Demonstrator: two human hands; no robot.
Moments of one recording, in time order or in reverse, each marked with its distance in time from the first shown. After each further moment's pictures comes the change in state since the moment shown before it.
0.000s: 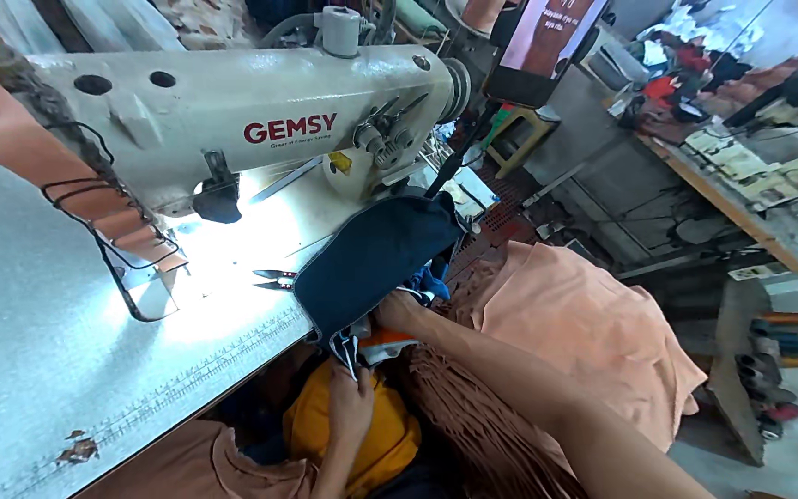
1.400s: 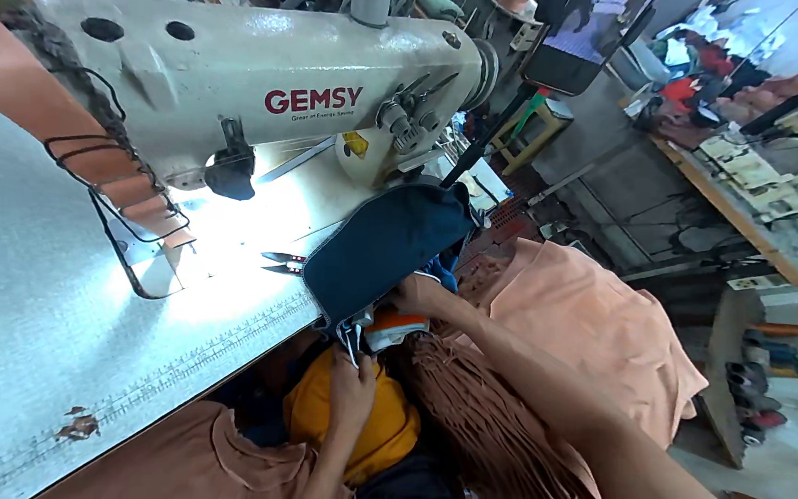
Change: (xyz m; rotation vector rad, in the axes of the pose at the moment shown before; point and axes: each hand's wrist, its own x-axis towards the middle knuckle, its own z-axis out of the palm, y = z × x) left_hand 0.003 0.000 -0.004 -0.110 -0.024 -0.057; right_hand -0.013 0.028 -0.028 0.196 -0.008 -0.110
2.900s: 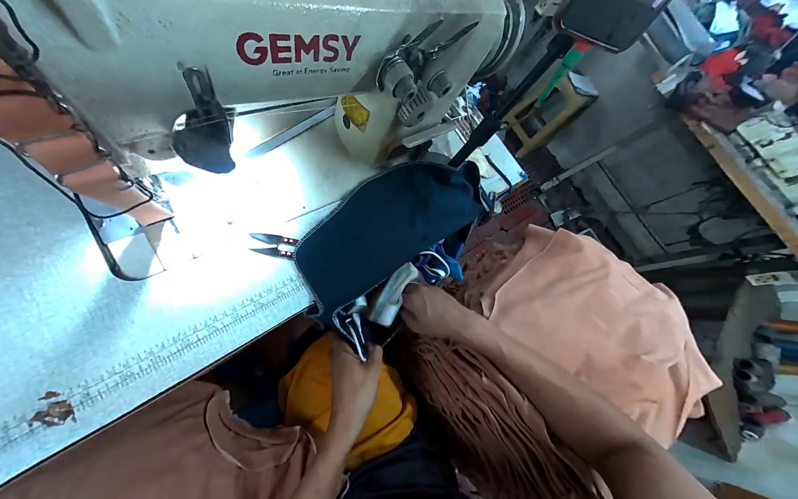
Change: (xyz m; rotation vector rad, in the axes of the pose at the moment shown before) left_hand -0.004 0.017 0.009 -0.117 0.054 -0.150; right_hand -0.036 0.006 0.023 -0.112 -0.150 -0.066
